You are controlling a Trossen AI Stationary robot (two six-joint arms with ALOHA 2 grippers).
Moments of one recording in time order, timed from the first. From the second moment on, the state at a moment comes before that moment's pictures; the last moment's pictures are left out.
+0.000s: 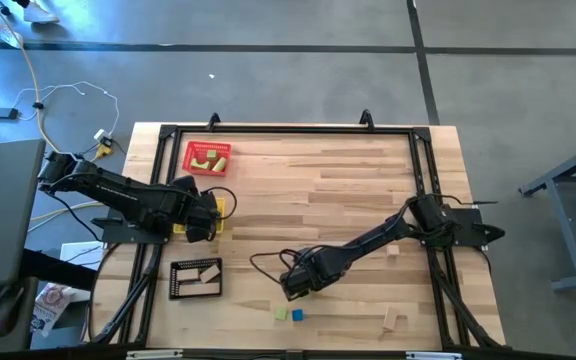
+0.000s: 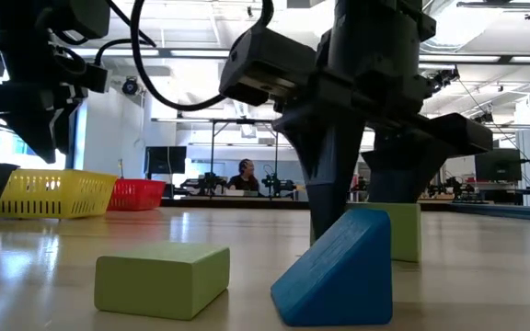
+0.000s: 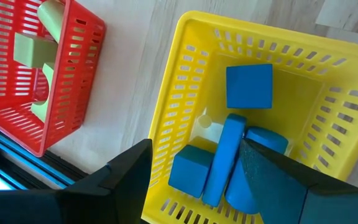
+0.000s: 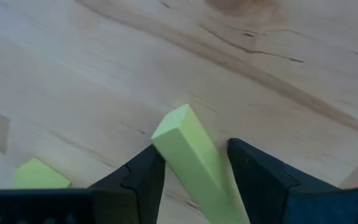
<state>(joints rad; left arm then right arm) -0.09 1.14 0.70 -1.13 -0.42 -0.49 0.41 2.18 1.61 -0.82 -0.04 1.54</state>
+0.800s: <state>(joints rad) -0.09 1.14 0.70 -1.10 -0.42 -0.48 0.27 2.19 1.73 -0.86 0.12 0.97</state>
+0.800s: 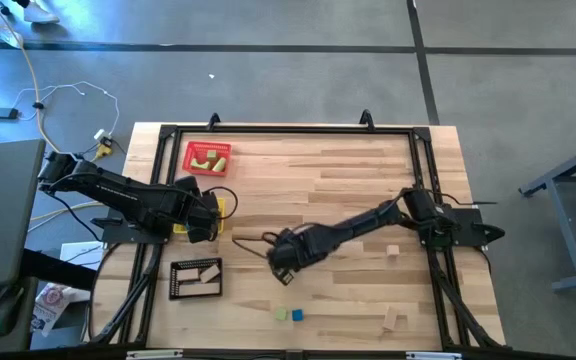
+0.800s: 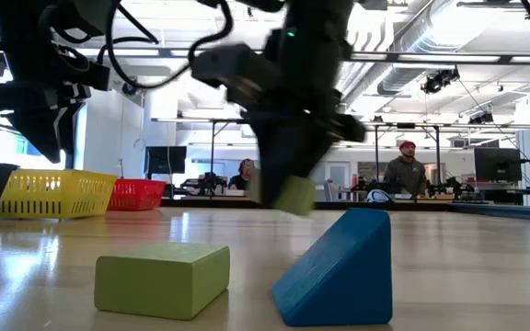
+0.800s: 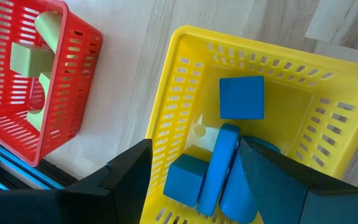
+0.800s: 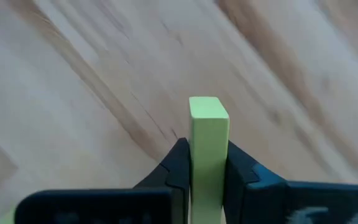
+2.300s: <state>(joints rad) -0.08 1.14 0.88 -0.60 -0.65 -0.02 -0.10 2.13 2.34 -1.06 -0.08 -0.12</state>
